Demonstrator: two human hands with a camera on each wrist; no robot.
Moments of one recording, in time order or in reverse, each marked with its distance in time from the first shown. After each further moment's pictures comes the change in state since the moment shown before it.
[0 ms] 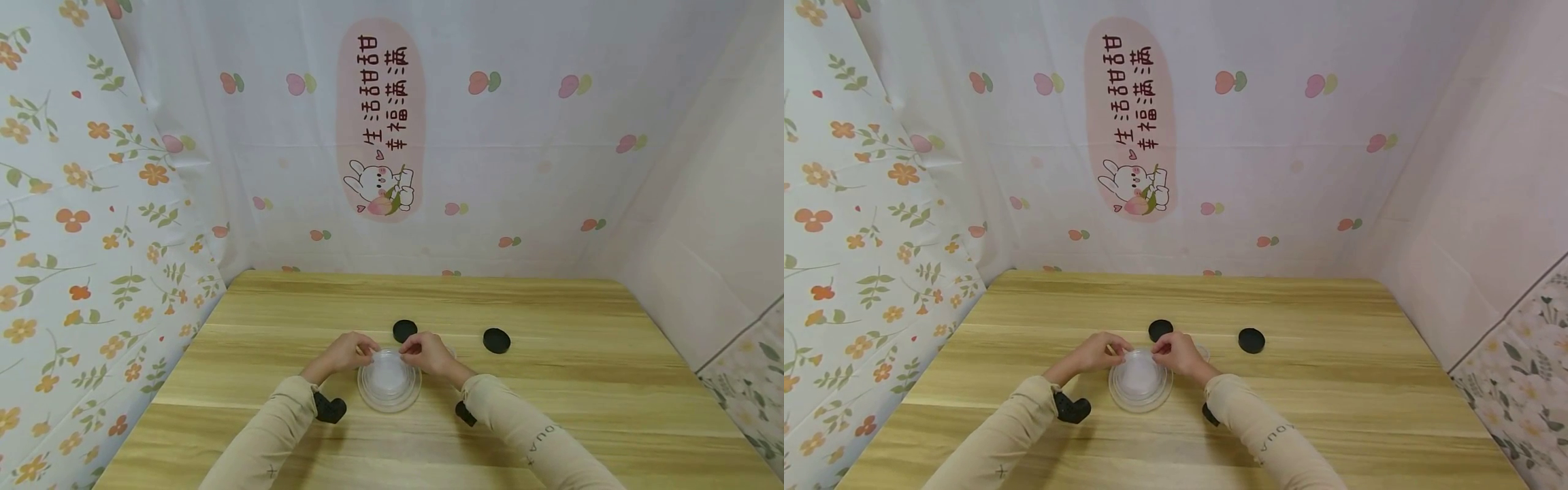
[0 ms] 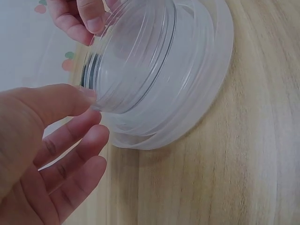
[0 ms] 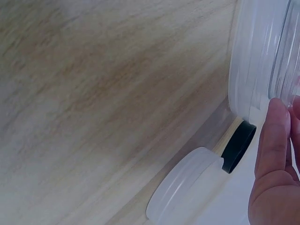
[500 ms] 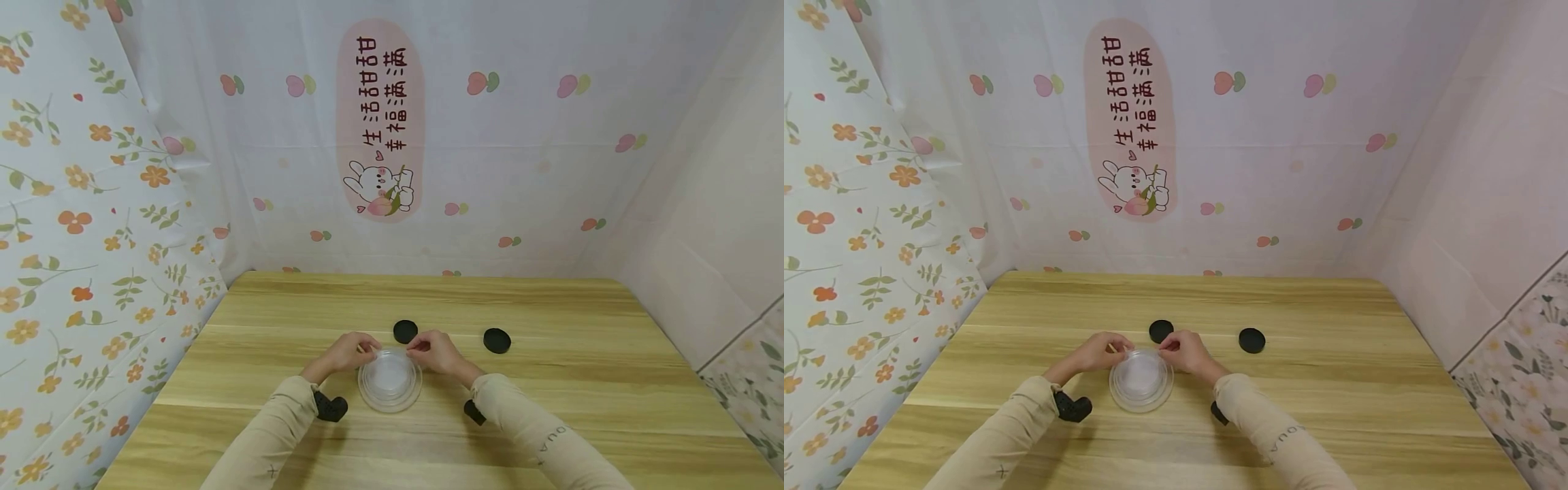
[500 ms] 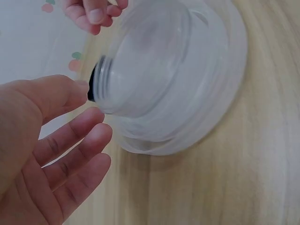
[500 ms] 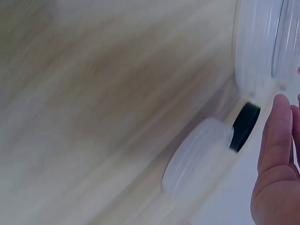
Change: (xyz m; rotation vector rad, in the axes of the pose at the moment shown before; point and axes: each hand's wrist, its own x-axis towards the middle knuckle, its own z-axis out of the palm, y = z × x) left_hand 0.000 0.002 0.001 -0.006 0.012 -0.024; right_hand -0.005 0.008 -0.011 0.014 0.025 0.002
